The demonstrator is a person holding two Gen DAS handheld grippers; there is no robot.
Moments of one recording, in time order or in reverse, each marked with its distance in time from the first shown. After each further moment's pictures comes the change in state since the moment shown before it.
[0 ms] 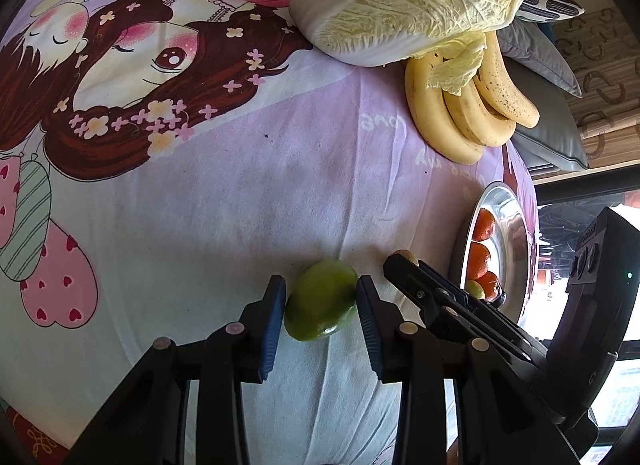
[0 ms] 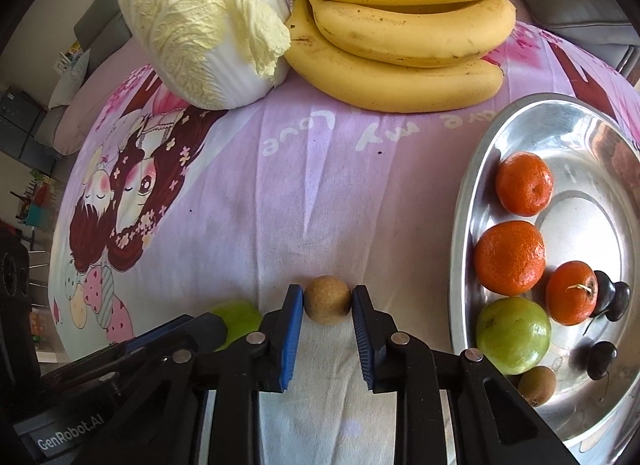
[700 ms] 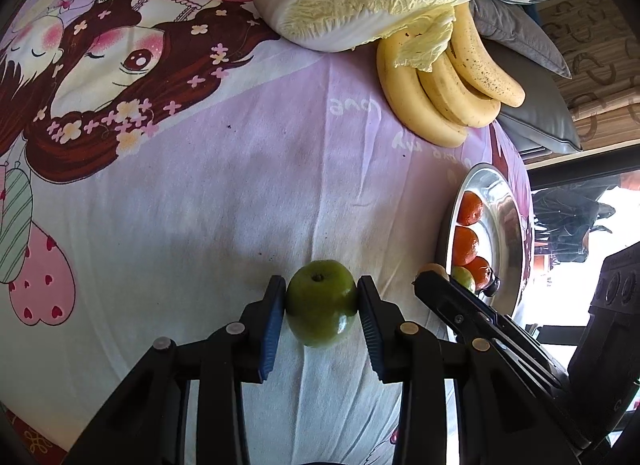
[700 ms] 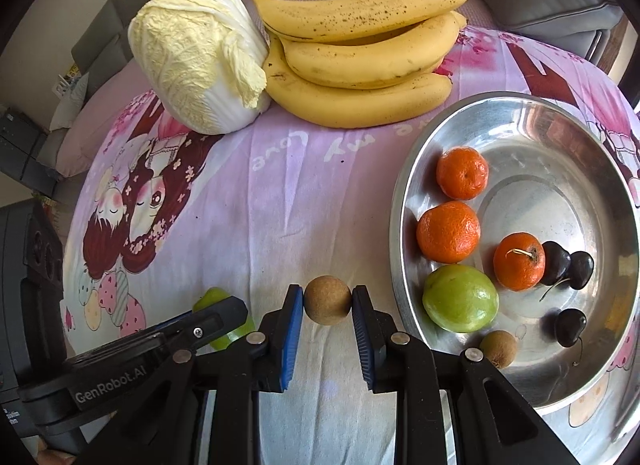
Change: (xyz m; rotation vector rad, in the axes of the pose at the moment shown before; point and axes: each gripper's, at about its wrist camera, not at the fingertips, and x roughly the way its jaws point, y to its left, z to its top) left arm 0.000 -0.019 -0.004 0.054 0.005 -0.011; right arm -0.045 -0.022 -0.015 0.048 -0.066 0.007
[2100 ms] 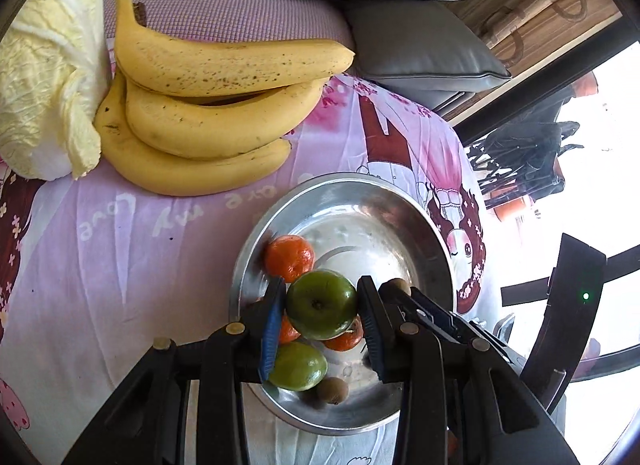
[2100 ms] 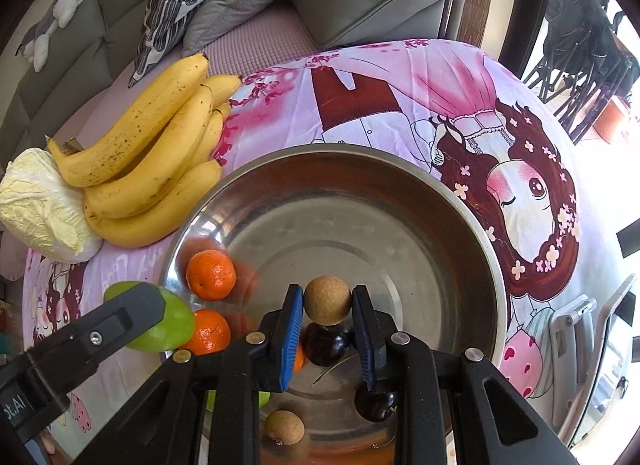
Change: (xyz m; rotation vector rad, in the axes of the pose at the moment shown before) left arm 0.040 -0.173 0.032 0.354 -0.013 -0.062; right arm -0.027 -0.138 0.034 0.290 -0.128 -0.240
